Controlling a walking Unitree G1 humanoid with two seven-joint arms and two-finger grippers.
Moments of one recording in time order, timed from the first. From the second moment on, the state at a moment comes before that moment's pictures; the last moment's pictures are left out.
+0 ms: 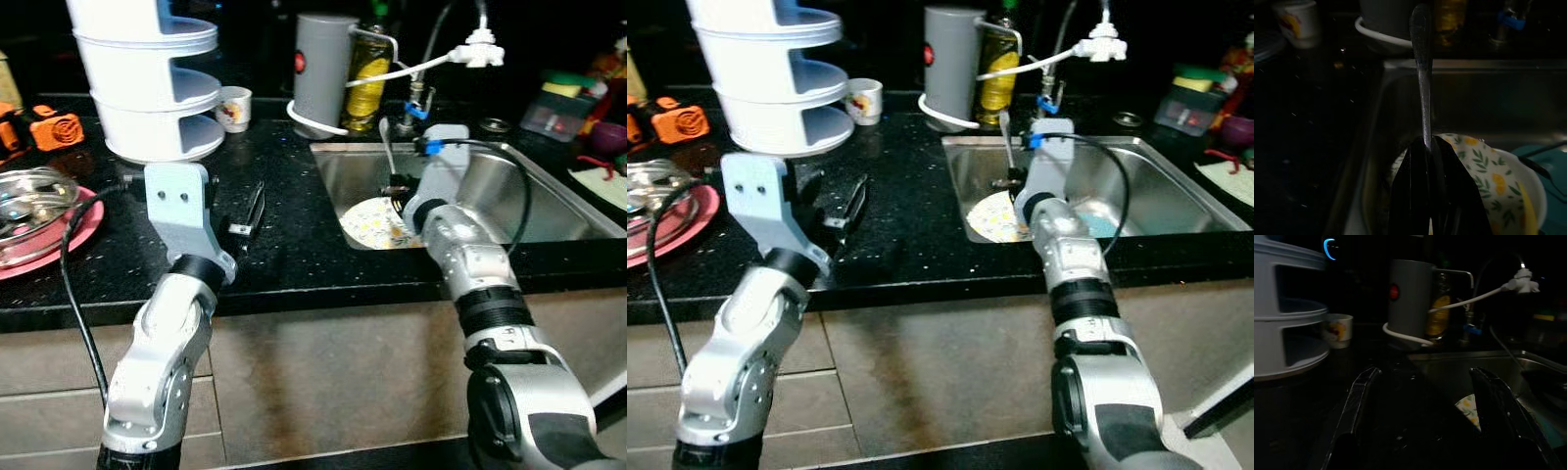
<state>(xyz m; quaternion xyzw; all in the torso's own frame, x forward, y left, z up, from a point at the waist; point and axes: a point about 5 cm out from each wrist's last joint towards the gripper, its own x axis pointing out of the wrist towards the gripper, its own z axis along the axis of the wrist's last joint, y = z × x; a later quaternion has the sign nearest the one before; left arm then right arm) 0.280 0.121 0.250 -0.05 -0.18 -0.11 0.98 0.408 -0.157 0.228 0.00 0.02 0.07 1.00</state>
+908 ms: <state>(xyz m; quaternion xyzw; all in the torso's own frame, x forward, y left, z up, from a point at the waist) 0.279 0.115 0.250 -0.05 -0.17 -0.12 0.98 0.420 -0.122 0.226 -0.12 0.05 0.07 0.99</state>
